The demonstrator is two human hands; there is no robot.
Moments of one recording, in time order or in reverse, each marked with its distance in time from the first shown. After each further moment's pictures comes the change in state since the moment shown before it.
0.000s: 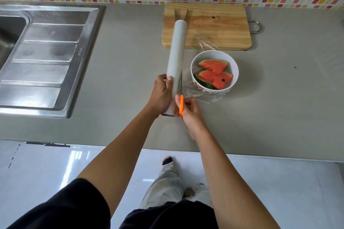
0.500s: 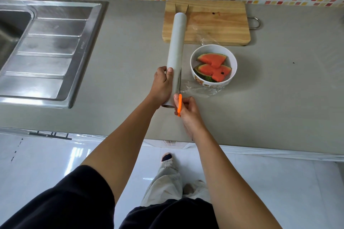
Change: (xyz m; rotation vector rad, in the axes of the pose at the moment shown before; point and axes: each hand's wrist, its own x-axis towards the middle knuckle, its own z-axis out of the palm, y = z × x) left_hand -0.003 0.000 0.005 0.055 0.039 0.011; right_hand -0.024 0.007 -0.005 -0.014 -0.017 0.009
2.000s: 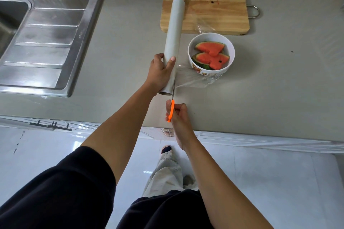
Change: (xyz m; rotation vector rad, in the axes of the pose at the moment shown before) left_hand 0.008 -0.008 0.000 0.037 0.004 -0.052; right_hand -0.053 0.026 0.008 0.092 -0.077 0.046
